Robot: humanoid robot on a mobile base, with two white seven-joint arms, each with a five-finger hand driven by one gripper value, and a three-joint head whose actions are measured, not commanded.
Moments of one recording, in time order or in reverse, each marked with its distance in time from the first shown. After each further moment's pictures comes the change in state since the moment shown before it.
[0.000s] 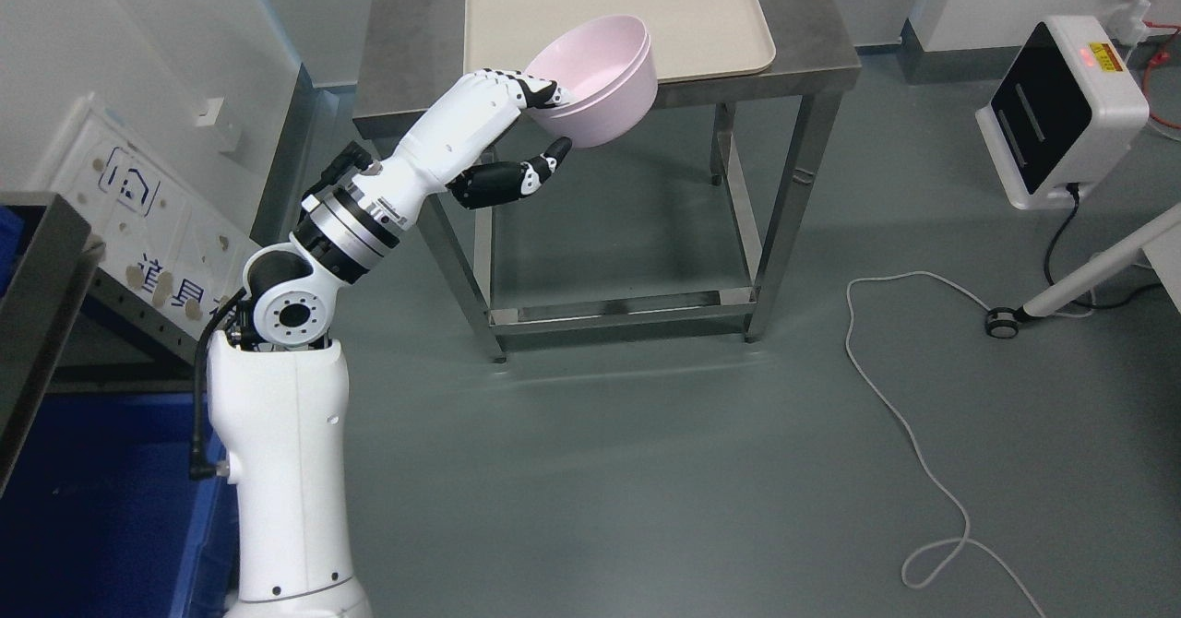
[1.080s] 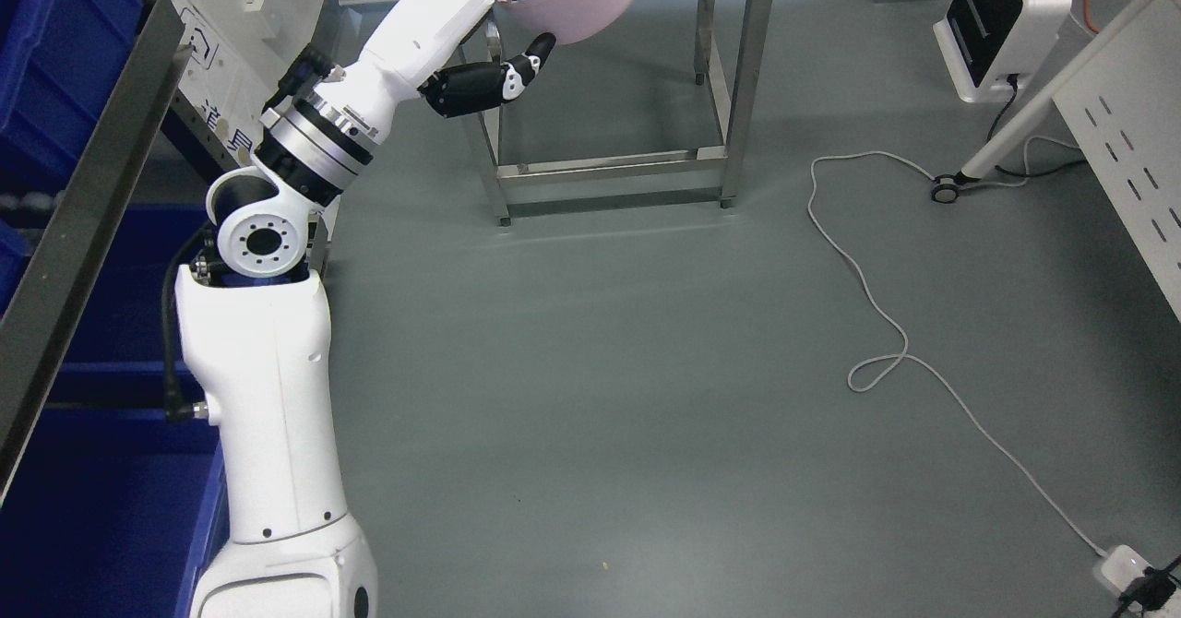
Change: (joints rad) left arm -0.155 -0.001 0.003 -0.008 0.000 0.089 0.003; right arm 0.000 0.000 0.000 0.000 0.000 0.000 0.000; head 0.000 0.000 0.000
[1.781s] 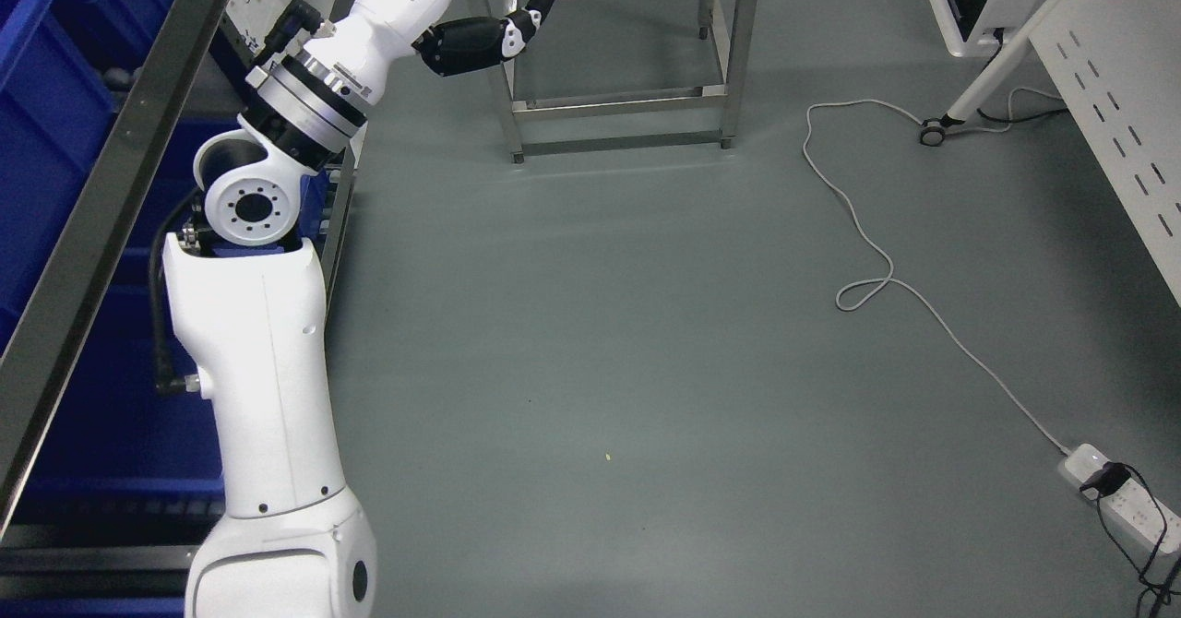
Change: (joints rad) left arm -0.056 0.000 -0.010 -0.001 0.001 0.030 0.005; right arm 0.000 0.000 0.000 0.000 0.000 0.000 0.000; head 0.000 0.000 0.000
